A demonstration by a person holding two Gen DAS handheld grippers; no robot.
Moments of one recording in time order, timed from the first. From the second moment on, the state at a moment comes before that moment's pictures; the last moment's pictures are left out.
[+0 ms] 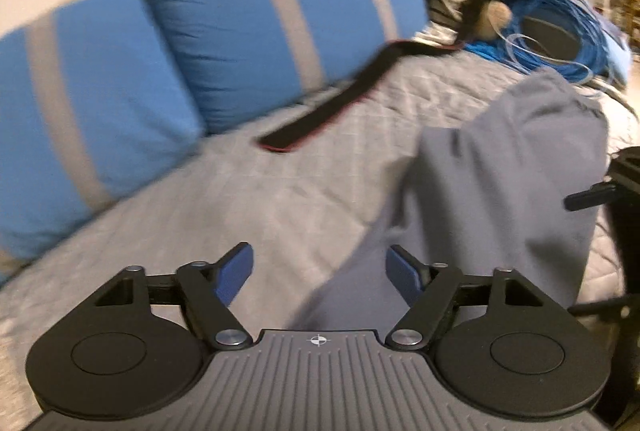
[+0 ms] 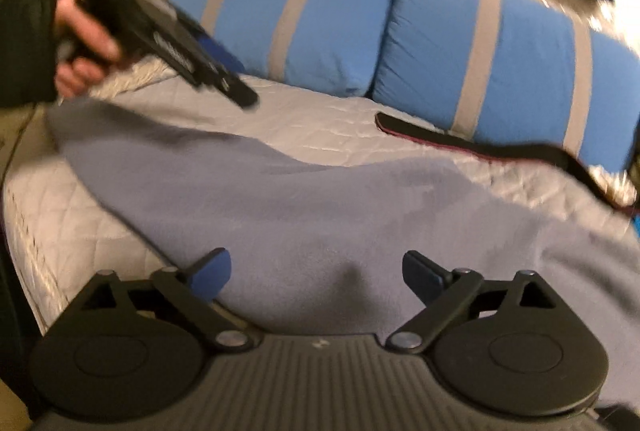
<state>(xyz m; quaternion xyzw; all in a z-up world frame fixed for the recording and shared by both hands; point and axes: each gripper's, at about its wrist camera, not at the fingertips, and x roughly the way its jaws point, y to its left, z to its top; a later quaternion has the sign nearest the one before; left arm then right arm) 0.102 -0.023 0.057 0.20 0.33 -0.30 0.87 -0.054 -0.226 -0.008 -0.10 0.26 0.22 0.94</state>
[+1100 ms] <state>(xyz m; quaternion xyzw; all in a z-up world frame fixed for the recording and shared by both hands) 0.157 -0.043 0.029 0.16 0.41 -0.30 0.85 -0.034 -0.232 -0.027 -0.08 0.30 0.19 0.93</state>
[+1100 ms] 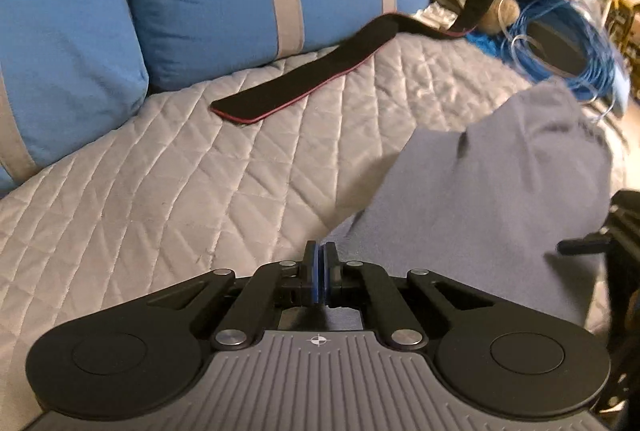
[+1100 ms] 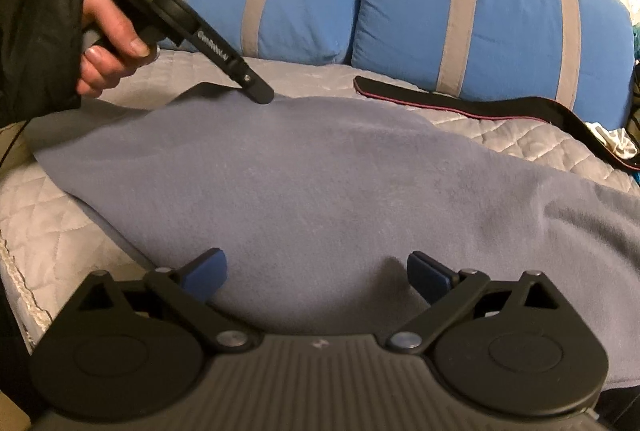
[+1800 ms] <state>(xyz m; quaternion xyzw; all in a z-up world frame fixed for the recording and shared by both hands) 0.216 -0.090 0.016 -0.02 0.44 -0.33 0.83 -0.036 -0.236 -0.026 -0.06 0.30 0.19 0.93</state>
